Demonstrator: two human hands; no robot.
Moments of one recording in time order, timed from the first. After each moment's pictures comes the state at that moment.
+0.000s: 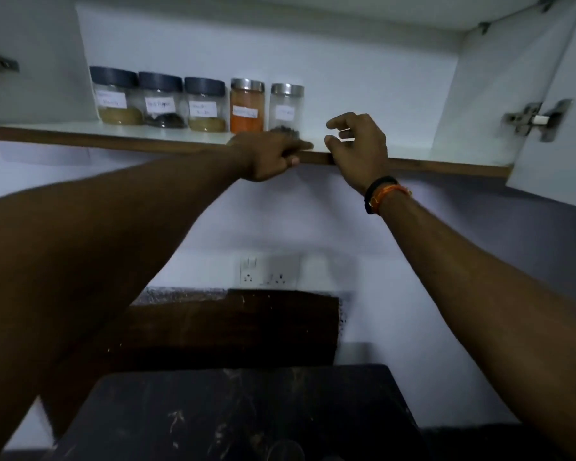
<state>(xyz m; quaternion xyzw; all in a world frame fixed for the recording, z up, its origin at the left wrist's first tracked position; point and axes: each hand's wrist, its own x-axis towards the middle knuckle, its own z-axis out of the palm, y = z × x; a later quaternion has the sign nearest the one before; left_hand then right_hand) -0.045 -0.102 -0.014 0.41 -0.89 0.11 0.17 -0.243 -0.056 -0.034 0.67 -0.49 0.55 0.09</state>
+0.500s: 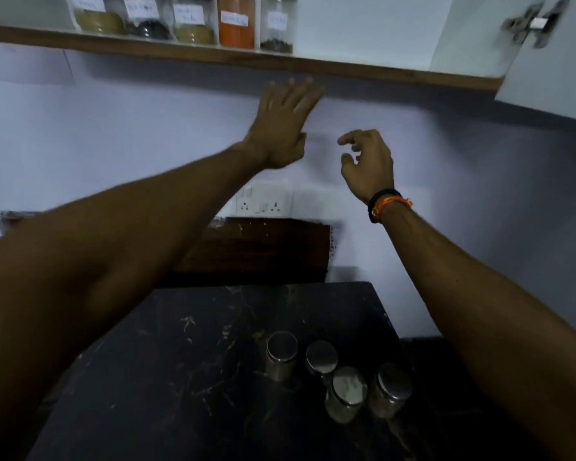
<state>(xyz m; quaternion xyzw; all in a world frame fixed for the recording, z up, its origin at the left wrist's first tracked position) -0.077 -0.037 -0.119 0.38 -0.87 0.18 0.25 -0.268 0.026 -0.165 0.64 -0.60 0.47 0.06</state>
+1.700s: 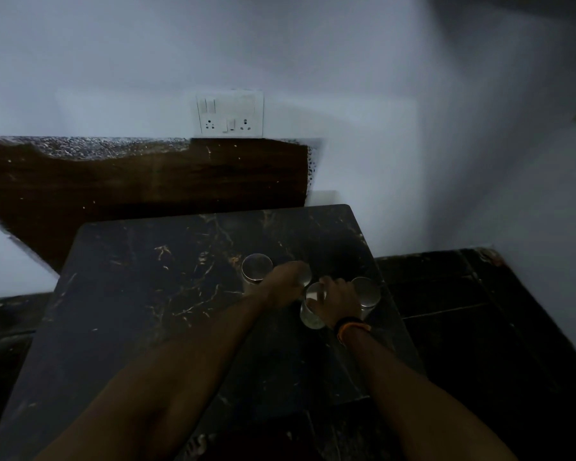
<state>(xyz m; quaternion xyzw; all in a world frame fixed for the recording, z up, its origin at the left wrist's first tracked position) -0.135 0.137 -0.469 0.42 -0.84 -0.35 0.06 -0.289 0.212 -0.500 0.59 -0.79 0.02 -0.16</state>
